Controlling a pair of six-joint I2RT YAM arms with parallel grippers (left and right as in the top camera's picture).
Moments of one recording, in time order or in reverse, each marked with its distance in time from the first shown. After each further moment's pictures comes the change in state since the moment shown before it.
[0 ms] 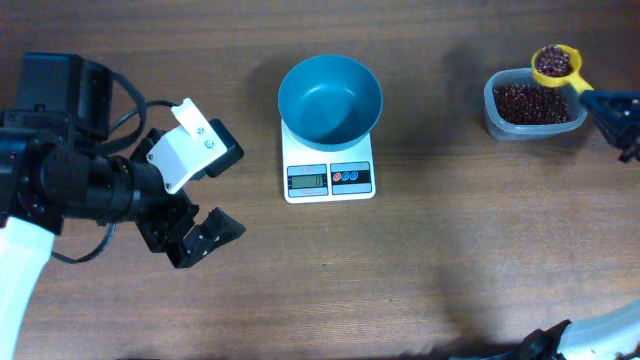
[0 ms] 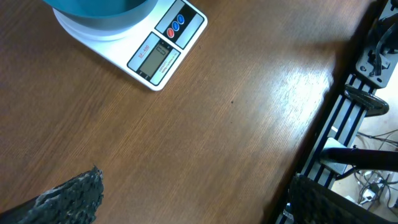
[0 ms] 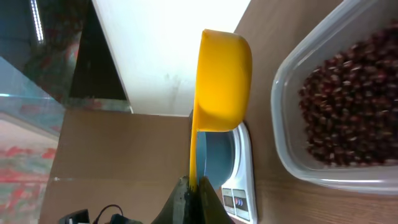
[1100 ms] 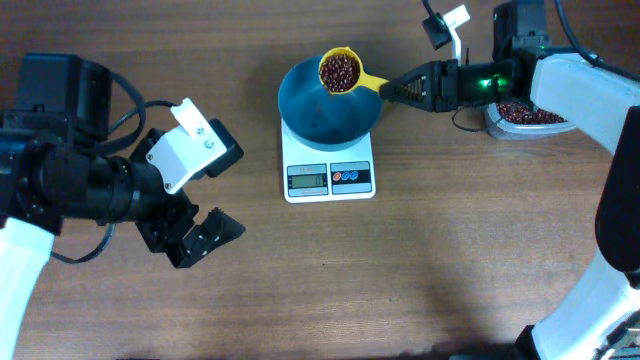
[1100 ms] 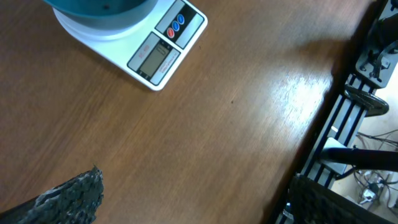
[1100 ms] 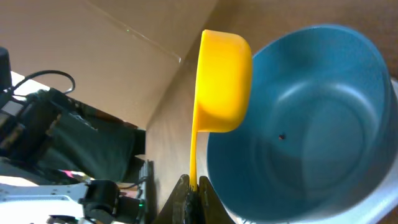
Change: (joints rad) left arm 0.000 0.000 0.000 -0.001 0.000 0.000; right arm 0.765 0.002 -0.008 0.533 0.076 0.083
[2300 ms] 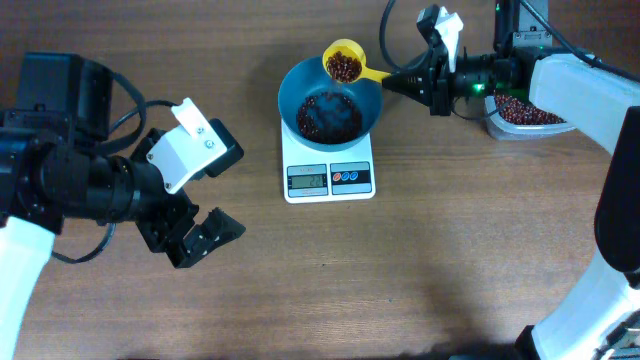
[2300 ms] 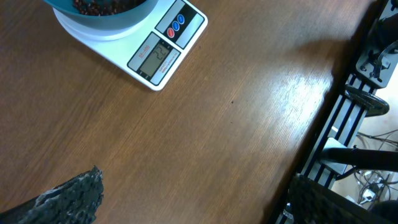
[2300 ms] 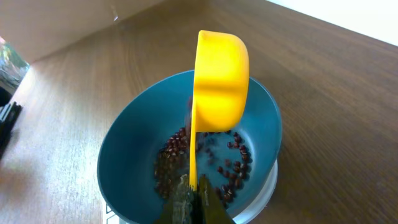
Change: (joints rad) left arm 0.000 0.000 0.000 0.001 0.000 0.000; right arm 0.003 0.000 0.001 0.129 0.220 -0.511
